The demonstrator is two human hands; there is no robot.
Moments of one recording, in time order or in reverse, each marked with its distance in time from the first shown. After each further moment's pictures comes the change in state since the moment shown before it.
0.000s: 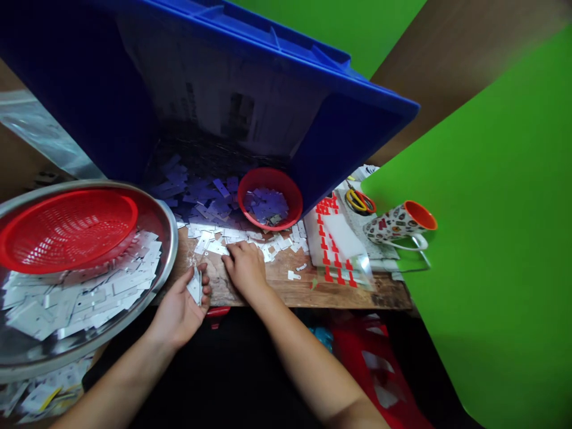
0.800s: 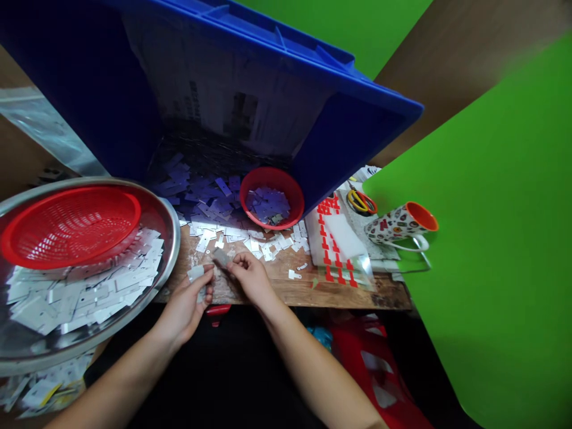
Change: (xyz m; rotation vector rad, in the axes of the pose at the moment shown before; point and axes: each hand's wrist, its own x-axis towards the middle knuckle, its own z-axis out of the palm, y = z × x) left_hand 0.005 -0.014 0.001 0.283 0.082 0.226; right_hand -0.022 -0.006 0.000 1.016 -0.117 0.391
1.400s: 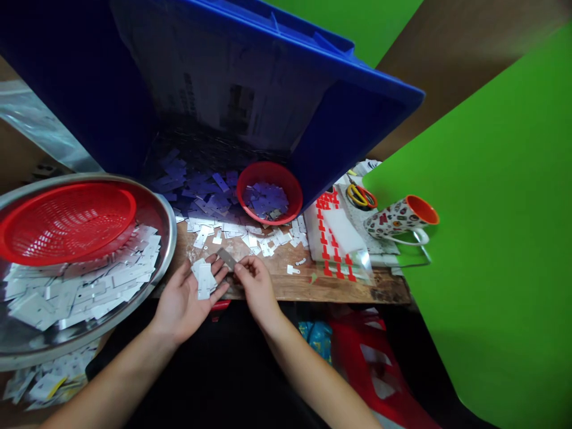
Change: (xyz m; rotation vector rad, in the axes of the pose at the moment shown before) left_hand -0.012 0.012 0.005 -0.243 -0.194 -0.188; right_hand -0.032 0.003 -0.004 0.243 0.112 -0.045
